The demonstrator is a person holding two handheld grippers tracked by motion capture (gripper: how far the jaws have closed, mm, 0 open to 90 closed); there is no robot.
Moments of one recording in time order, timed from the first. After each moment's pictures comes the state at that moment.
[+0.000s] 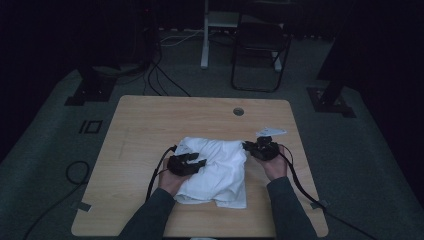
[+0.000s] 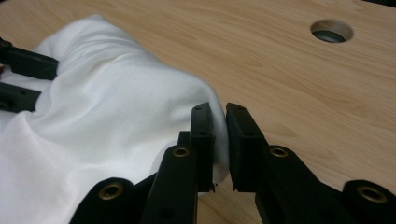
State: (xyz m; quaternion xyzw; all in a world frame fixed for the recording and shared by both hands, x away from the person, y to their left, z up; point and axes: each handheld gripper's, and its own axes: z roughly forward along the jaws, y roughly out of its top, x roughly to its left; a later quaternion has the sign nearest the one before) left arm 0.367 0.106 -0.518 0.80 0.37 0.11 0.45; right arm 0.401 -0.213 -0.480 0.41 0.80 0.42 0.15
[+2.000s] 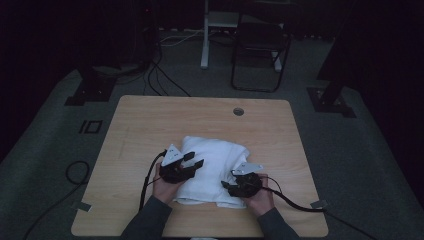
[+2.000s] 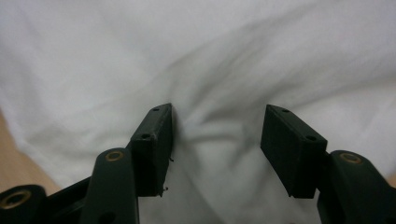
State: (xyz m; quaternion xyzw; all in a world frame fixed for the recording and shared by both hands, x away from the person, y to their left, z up) left arm 0.314 0.125 -0.484 0.77 0.35 0.16 0.51; right arm 0.304 -0.152 -0.519 0.33 0.86 0.36 0.15
